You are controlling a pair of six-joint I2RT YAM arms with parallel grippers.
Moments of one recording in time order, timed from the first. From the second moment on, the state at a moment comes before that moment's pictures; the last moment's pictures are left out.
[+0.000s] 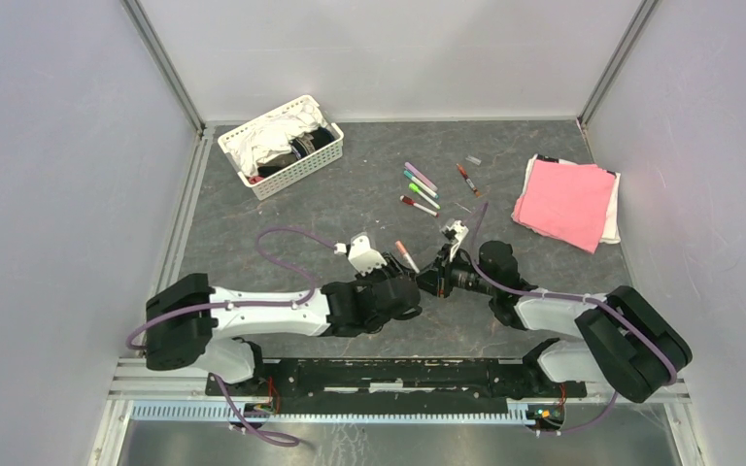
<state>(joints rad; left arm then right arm) -1.29 1.46 0.86 -0.19 -0.83 -1.43 0.58 1.30 0.26 0.76 -0.59 0.38</state>
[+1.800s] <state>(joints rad) -0.98 1.07 0.56 0.75 0.21 -0.47 0.34 1.05 0.33 0.92 -1.24 0.41</state>
